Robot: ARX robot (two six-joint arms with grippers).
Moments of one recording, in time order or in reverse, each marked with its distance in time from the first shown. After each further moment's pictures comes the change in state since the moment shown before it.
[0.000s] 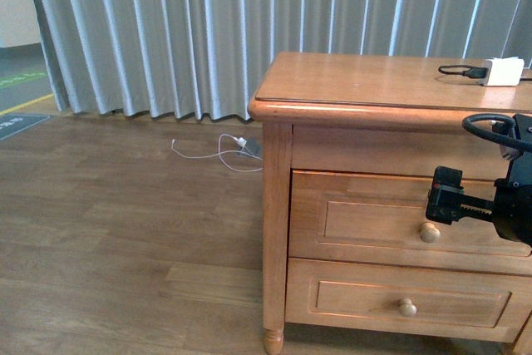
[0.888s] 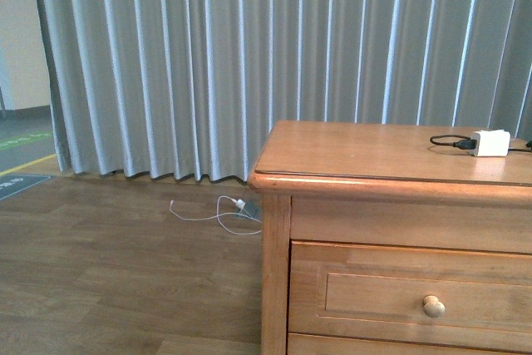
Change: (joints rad) left arm 0.000 0.000 0.000 0.000 0.000 0.000; right arm -0.245 -1.432 -0.614 -0.791 -0.389 -0.126
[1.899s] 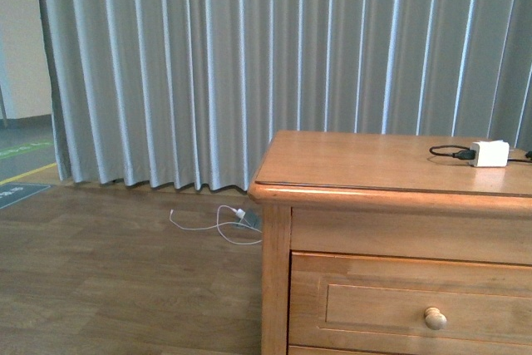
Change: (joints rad) left arm 0.000 0.000 0.000 0.000 0.000 0.000; right arm 0.213 -0.440 -0.324 0.252 0.401 -0.087
